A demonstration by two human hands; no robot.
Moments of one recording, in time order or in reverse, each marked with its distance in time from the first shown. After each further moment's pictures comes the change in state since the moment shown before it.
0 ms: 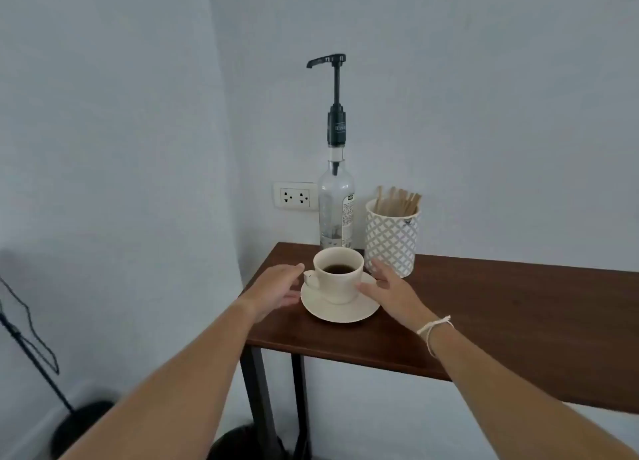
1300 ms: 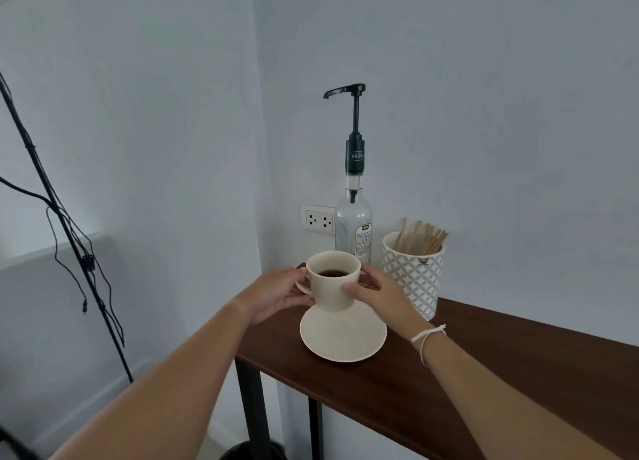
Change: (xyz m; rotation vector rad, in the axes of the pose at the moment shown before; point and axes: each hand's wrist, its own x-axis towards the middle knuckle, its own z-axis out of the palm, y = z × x) left_hand -0.006 0.040 0.021 -0.254 0.097 0.079; right_hand 0.068 -0.013 -0.016 0.133 -0.208 -0.305
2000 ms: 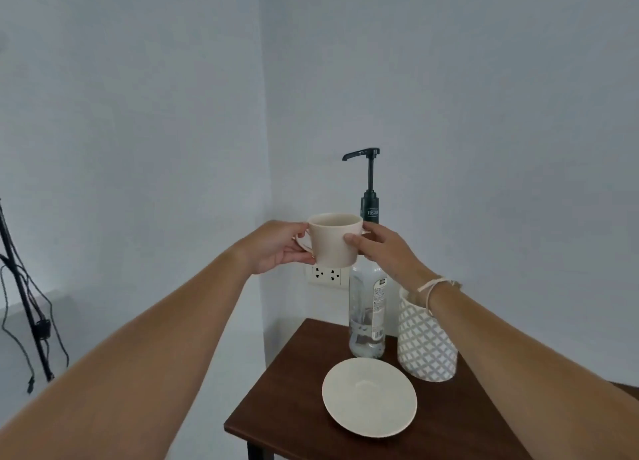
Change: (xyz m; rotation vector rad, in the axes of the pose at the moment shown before) left_hand 0.016 0.154 -0.045 0.087 -0.050 0.195; right_hand 0.073 -0.140 -0.003 -0.093 0.161 -0.130
